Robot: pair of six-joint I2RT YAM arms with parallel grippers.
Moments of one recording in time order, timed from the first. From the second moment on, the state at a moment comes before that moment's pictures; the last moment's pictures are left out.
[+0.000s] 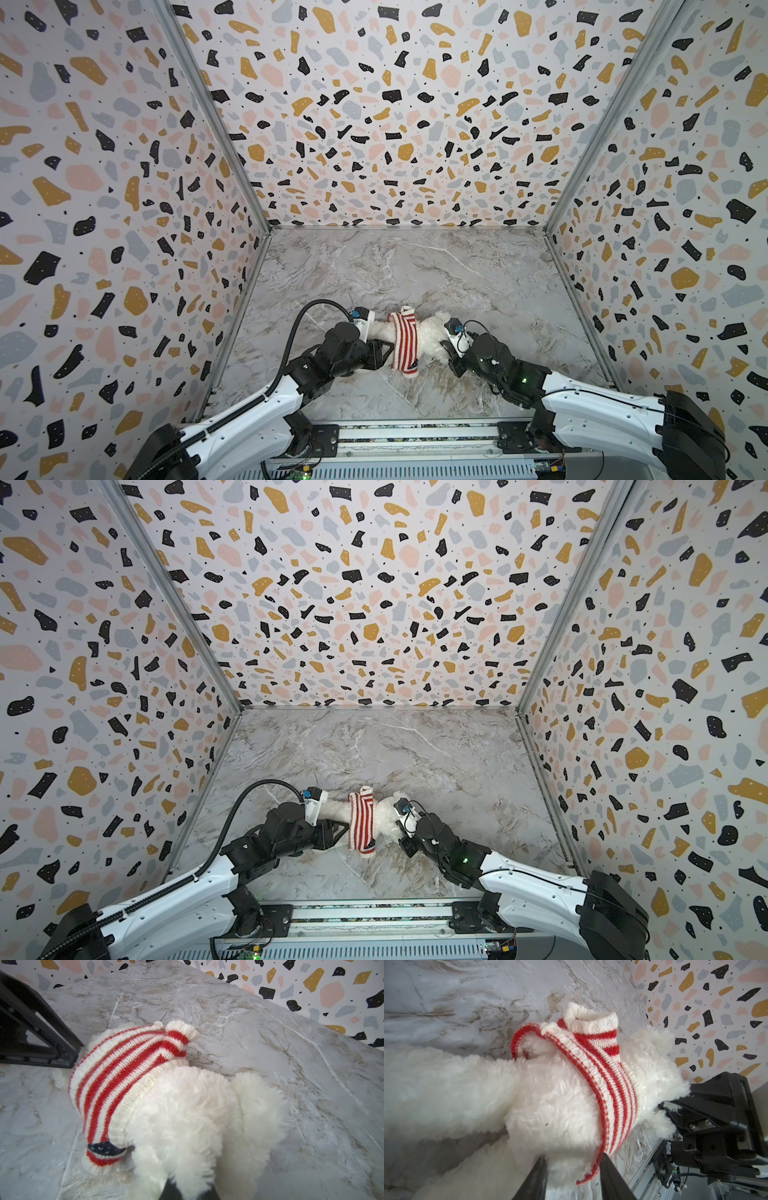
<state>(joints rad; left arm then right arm) -0.73 0.88 0.41 -0.11 0.22 -0.68 0.99 0.95 0.36 0.13 0.21 0.04</state>
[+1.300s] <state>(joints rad) -0.77 0.97 0.46 -0.03 0.17 -0.69 1.03 0.90 0.31 0.17 0.29 -0.02</state>
